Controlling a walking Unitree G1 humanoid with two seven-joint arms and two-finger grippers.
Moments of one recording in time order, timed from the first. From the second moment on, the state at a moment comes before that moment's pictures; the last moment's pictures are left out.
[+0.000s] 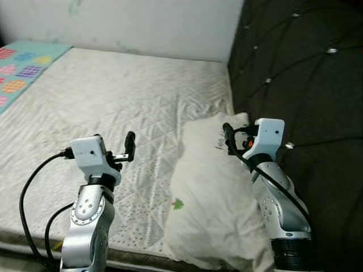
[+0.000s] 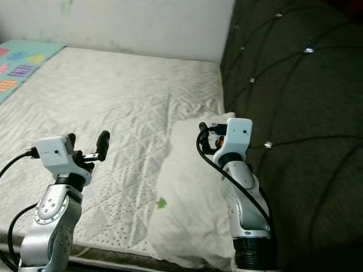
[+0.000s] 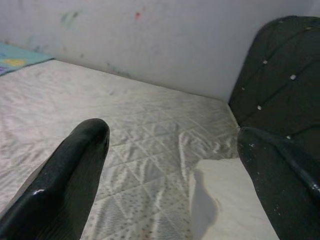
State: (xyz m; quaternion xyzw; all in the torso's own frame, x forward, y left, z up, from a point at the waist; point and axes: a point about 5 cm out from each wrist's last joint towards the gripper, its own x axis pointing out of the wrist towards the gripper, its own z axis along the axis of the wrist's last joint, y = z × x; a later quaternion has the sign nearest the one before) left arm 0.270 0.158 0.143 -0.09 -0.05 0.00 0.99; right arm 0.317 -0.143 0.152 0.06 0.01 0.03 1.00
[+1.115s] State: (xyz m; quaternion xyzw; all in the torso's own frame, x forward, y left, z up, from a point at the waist) left arm 0.269 0.157 0.139 -0.09 -0.04 0.00 0.99; right arm 0.317 -0.140 0.151 0.07 0.02 0.05 1.00
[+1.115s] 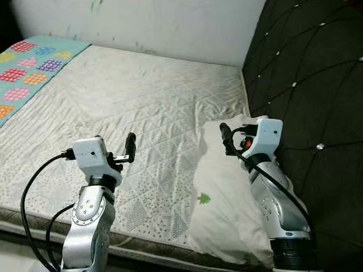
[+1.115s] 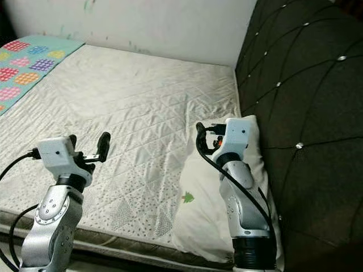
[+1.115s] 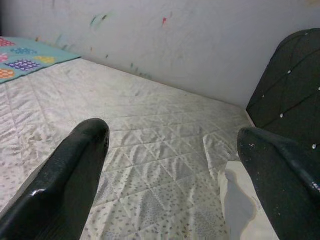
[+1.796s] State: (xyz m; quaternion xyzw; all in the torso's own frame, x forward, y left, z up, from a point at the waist) left arm 0.270 0.153 0.139 -0.10 -0.04 -0.01 0.99; right arm 0.316 -0.137 0.150 0.07 0.02 0.07 1.00
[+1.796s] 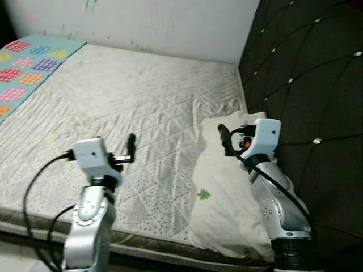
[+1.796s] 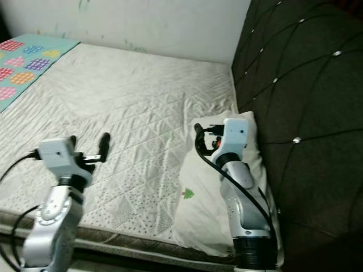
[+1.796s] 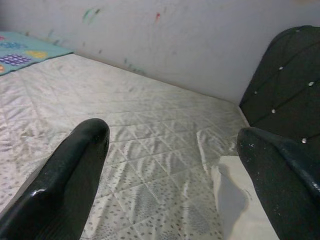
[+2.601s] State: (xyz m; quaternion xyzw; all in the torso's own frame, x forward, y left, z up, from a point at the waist) left arm 0.270 0.150 0.138 -0.10 -0.04 -0.01 0.99; right arm 0.315 -0.139 0.138 0.00 0.04 0.07 1.00
